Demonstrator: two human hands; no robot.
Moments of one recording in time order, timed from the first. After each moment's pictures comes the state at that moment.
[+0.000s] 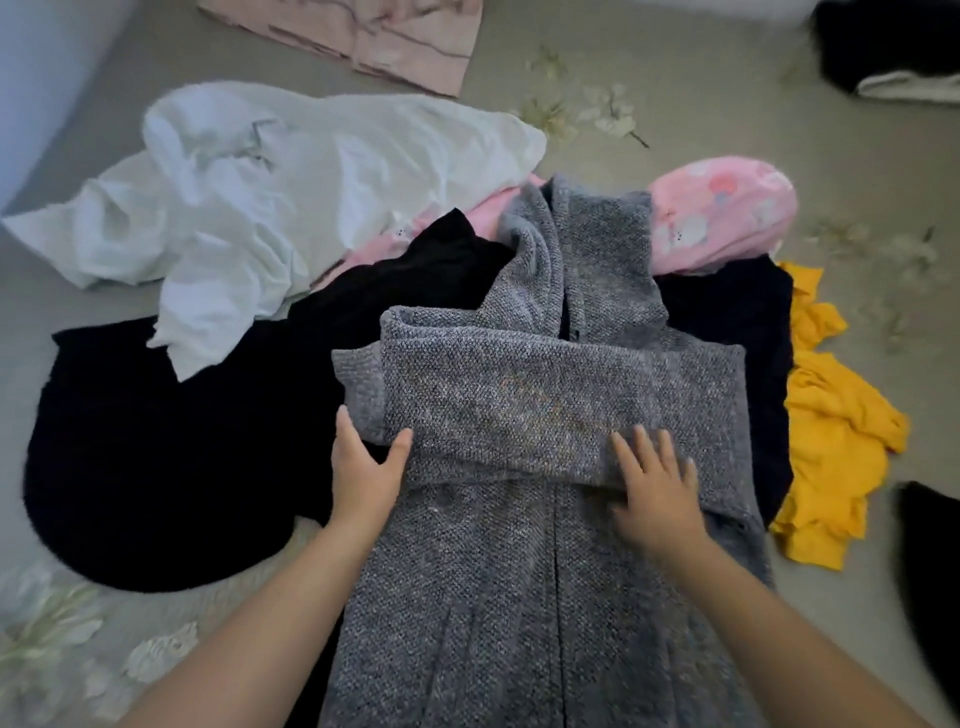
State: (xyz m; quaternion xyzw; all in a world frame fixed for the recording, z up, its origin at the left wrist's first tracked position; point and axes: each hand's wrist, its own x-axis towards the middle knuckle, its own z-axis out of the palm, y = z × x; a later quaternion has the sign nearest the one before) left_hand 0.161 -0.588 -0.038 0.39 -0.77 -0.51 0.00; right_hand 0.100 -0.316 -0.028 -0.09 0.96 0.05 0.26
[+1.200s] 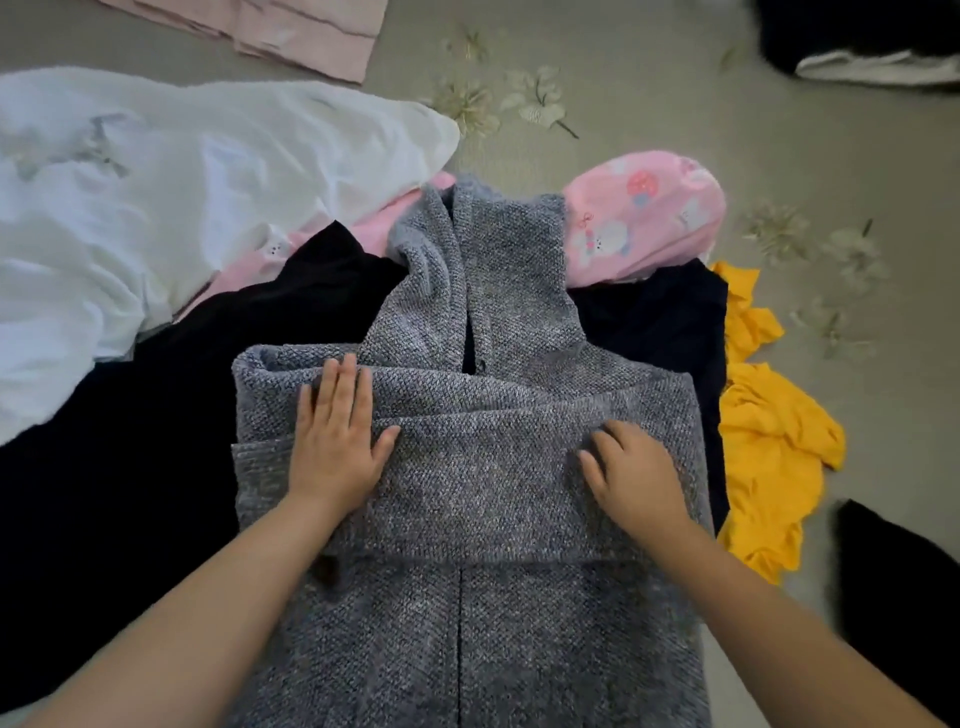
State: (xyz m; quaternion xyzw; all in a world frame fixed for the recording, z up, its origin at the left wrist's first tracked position) left_hand 0.058 -0.541 -0.062 0.07 -0.99 -0.11 -0.01; right_hand 0.015 -0.256 -0.029 -0.14 0.98 -0.02 0.16
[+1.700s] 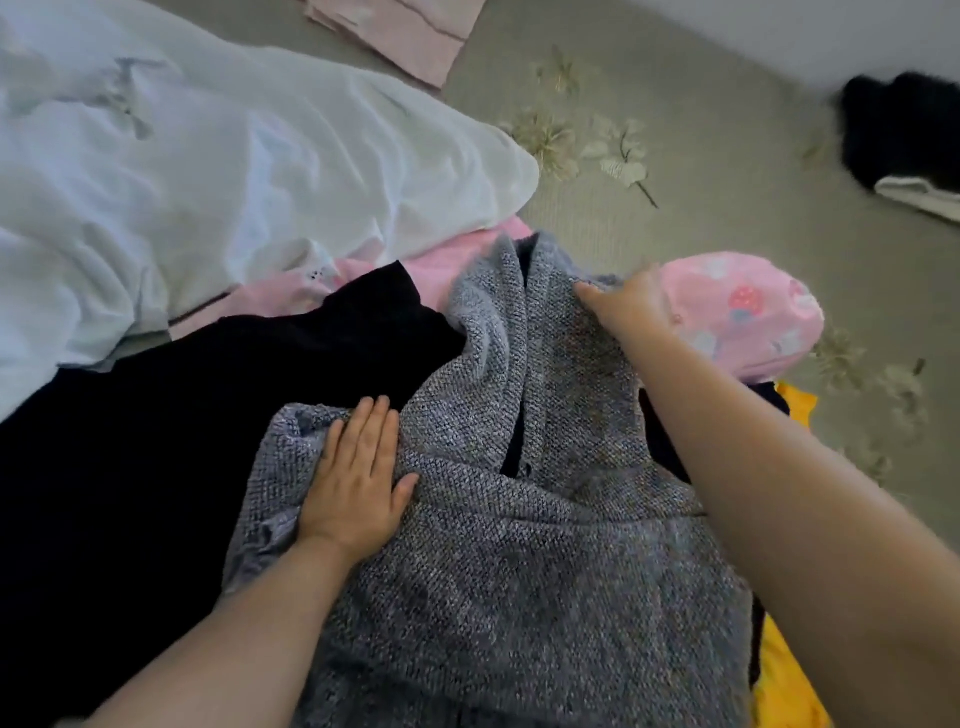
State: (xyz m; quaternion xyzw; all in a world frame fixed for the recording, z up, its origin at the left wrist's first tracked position) left_hand 0.005 -0.561 -0.091 0.04 -0.98 -0.17 -0.11; right_hand -0.226 -0.418 0.012 0.14 0.95 -0.25 0.14
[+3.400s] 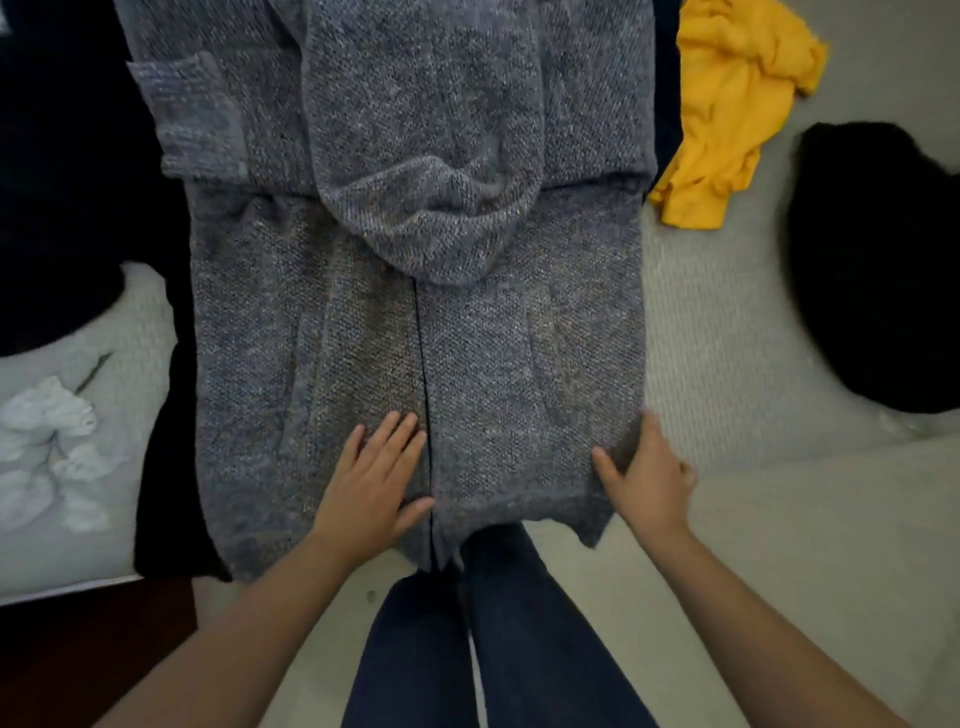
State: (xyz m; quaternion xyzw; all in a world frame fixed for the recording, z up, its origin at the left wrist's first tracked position) left_hand 0.394 -0.421 -0.058 -0.17 -0.93 -0.03 -0.32; right_hand 0.363 -0.153 -0.057 0.22 0.93 -0.14 0.25
